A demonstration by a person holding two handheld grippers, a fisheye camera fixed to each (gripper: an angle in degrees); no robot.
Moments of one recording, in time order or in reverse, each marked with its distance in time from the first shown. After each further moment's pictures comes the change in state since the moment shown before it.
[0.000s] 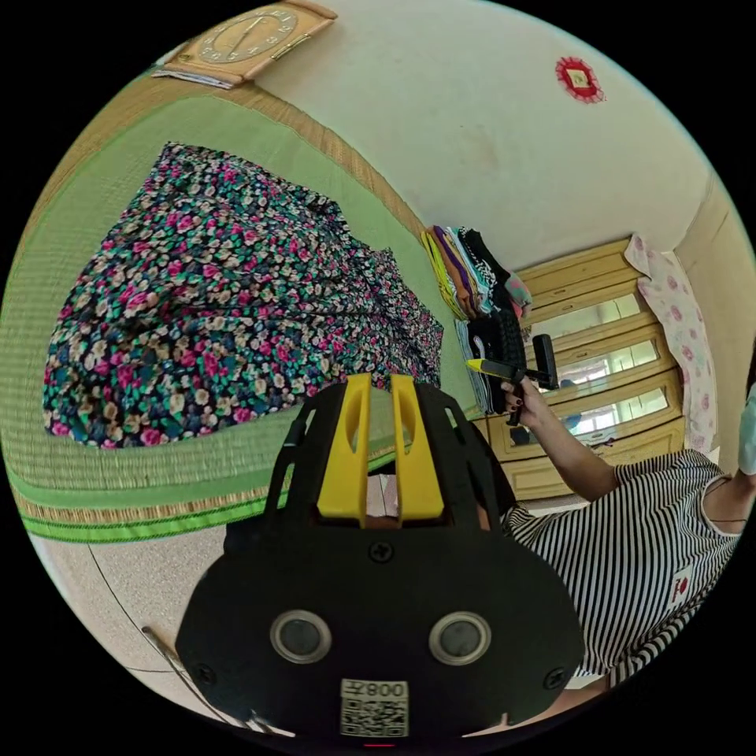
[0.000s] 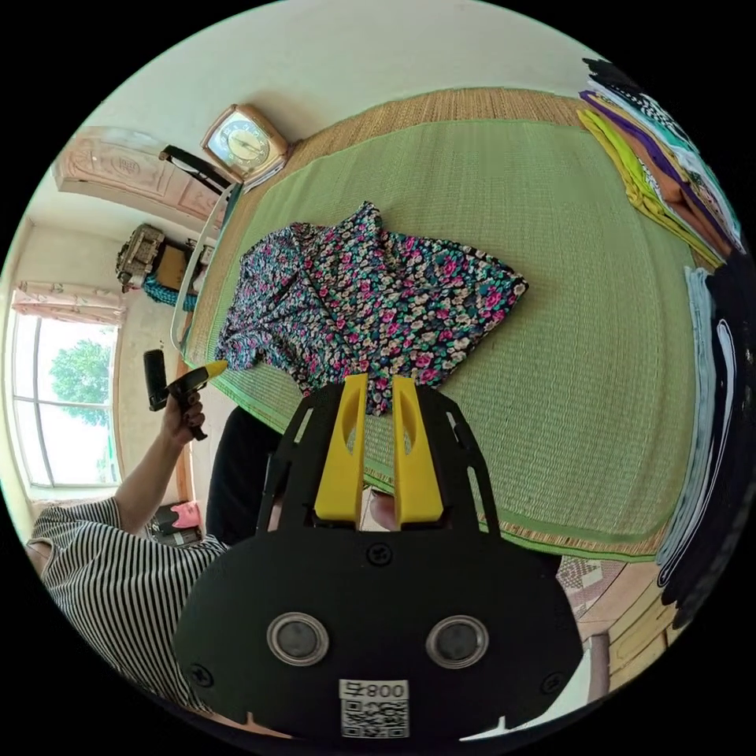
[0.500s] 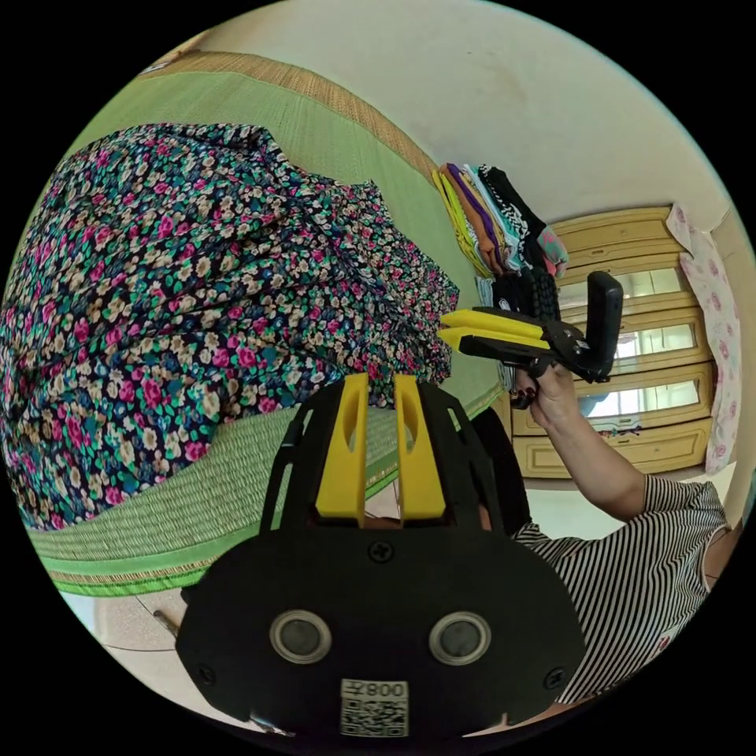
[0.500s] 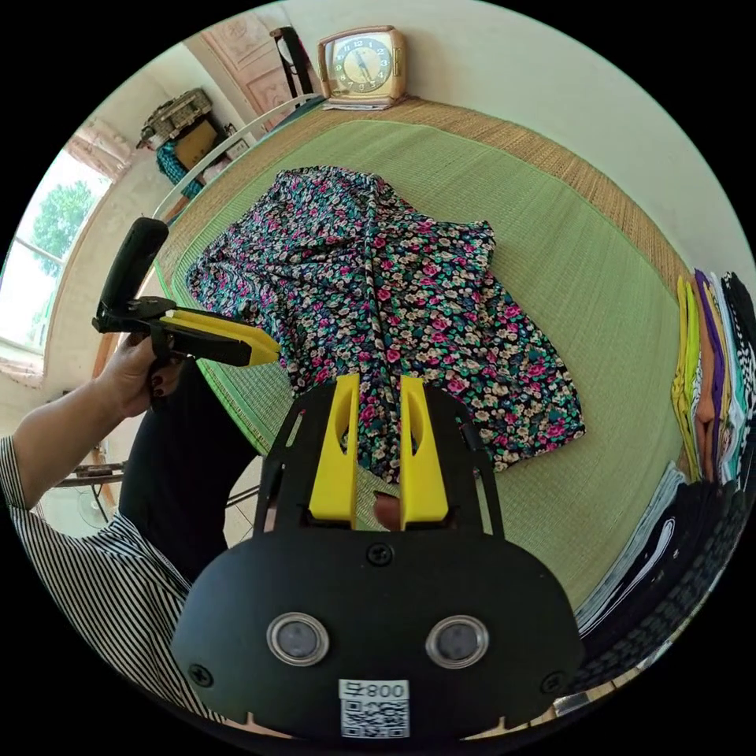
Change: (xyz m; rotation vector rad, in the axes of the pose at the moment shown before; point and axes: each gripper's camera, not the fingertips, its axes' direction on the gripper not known) left arm 0.043 -0.091 0.129 -0.201 -0.101 -0.003; right arm -0.101 -0.040 0.050 -0.086 0.274 -0.430
